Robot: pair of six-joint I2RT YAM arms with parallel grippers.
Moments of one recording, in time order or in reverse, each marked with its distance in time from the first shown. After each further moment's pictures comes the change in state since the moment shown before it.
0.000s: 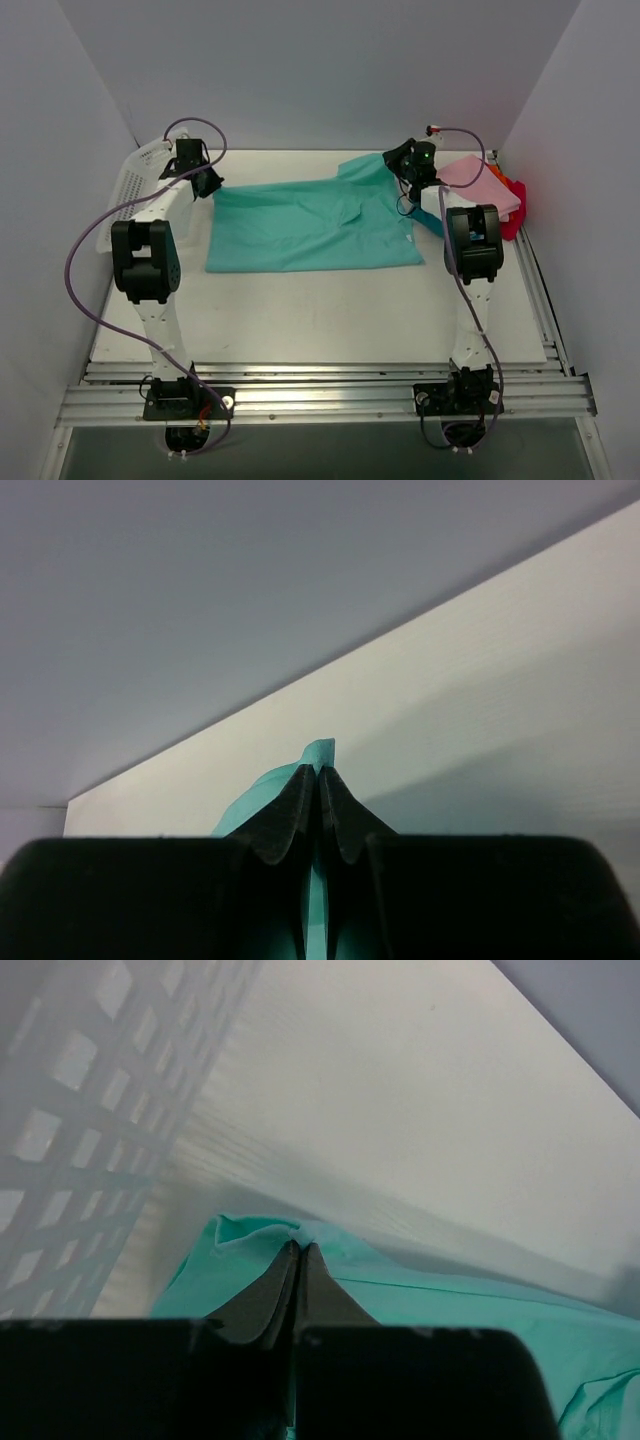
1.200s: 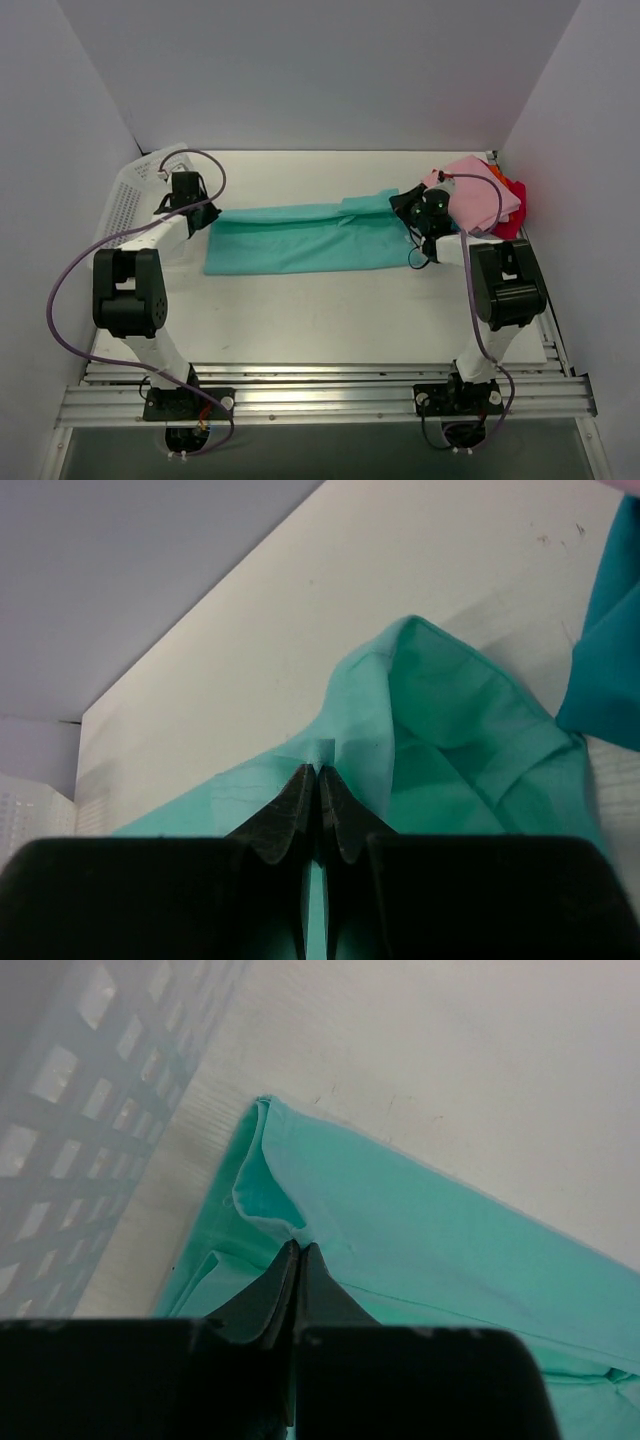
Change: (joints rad) left arm -0.006 -0.323 -0.505 0.179 -0.025 0.018; right arm 0.029 -0.523 -0.811 0.238 0.003 0.039
